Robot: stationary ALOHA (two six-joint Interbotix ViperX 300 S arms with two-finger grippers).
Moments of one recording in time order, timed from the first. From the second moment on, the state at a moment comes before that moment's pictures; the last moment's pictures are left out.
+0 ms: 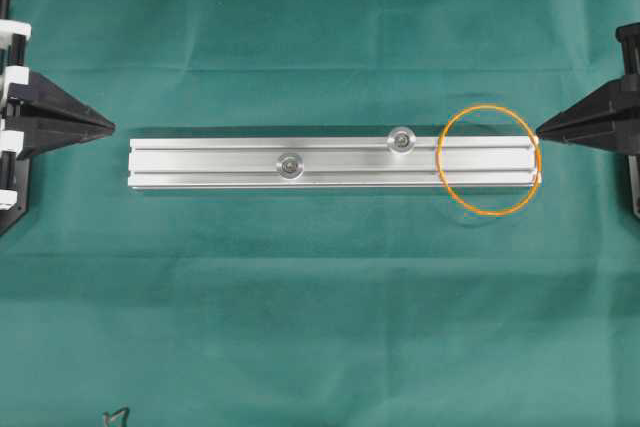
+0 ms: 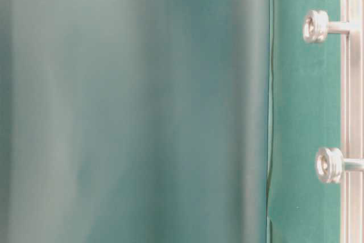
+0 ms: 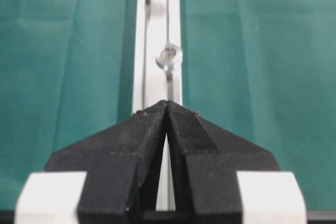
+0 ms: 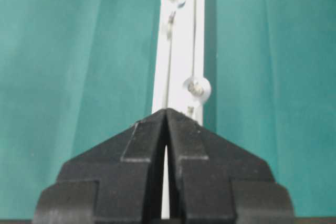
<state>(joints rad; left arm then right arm) 0.00 -0.99 0.99 0.03 0.44 0.00 0.00 -0.92 0.93 0.00 0.53 0.07</state>
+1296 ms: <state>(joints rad) 0.00 -0.98 0.98 0.03 0.45 0.00 0.00 -0.77 0.76 0.00 1.29 0.16</state>
